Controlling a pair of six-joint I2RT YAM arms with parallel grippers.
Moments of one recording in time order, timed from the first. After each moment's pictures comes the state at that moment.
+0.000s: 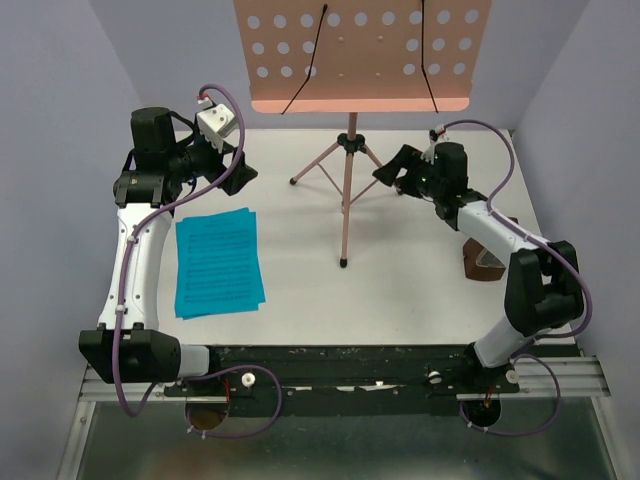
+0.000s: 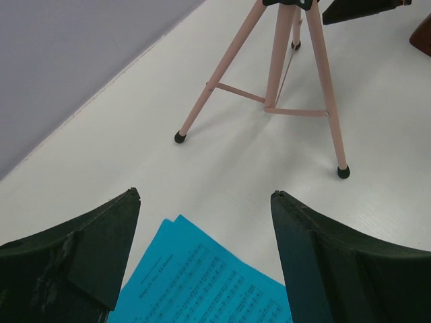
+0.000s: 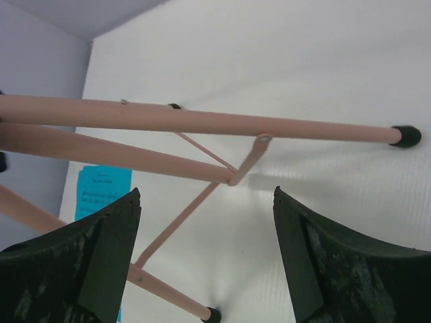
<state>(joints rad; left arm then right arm) 0.01 1.34 1.52 -0.64 0.77 0.42 0.25 1.64 1.11 0.11 -0.27 0.61</state>
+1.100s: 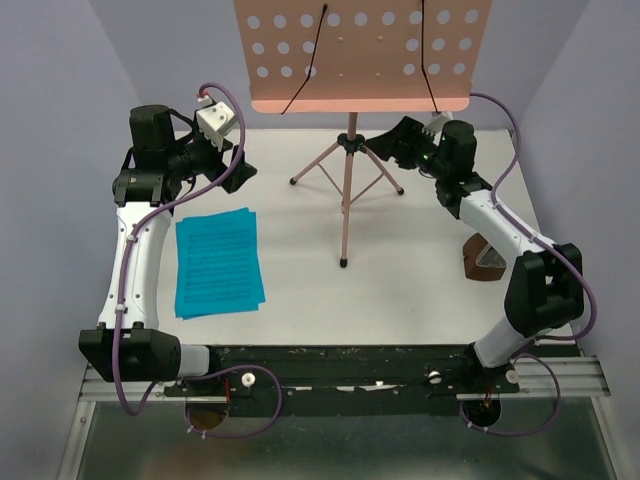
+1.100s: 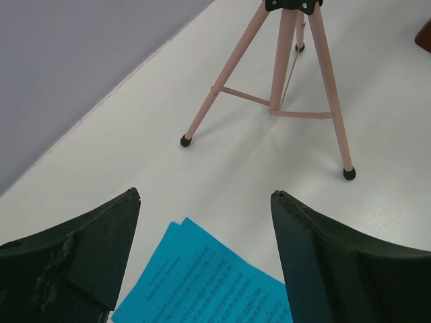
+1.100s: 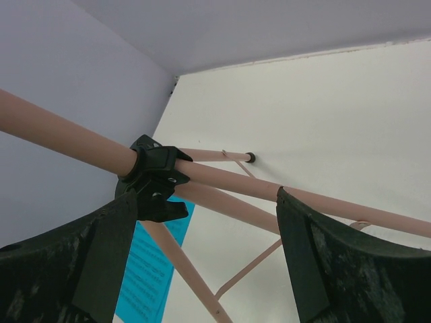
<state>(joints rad) 0.01 1.34 1.54 -0.64 0.77 0.44 0.26 1.62 1.26 0.24 -0.39 0.63</state>
